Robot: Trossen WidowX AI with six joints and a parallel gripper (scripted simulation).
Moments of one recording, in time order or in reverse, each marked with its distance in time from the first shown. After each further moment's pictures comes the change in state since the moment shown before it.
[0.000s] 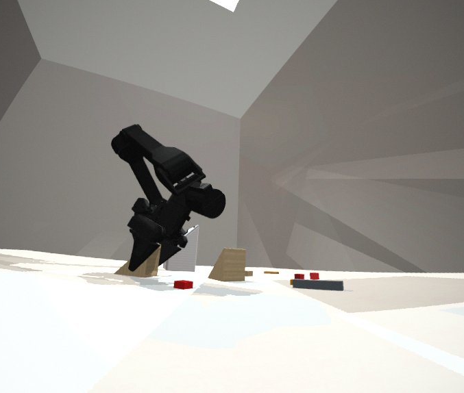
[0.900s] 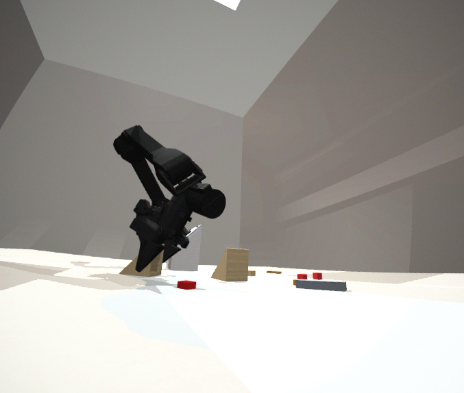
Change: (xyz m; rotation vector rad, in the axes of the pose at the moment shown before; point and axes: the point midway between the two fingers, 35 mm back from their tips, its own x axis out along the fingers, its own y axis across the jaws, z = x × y) arm 0.003 -0.001 0.002 -0.005 0.009 0.002
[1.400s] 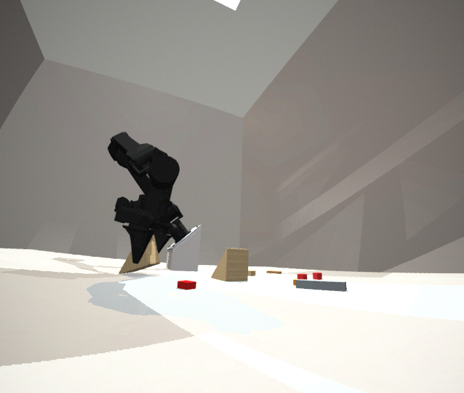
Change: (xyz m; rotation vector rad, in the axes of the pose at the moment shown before) arm -0.008 0.001 0.024 -0.002 0.343 -0.011
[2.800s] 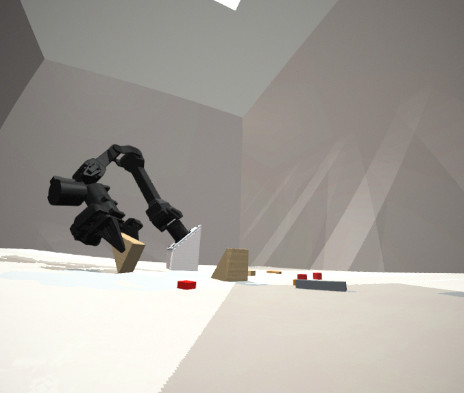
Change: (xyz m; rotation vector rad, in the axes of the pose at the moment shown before) arm -0.006 -0.001 0.063 -0.017 0.869 0.011
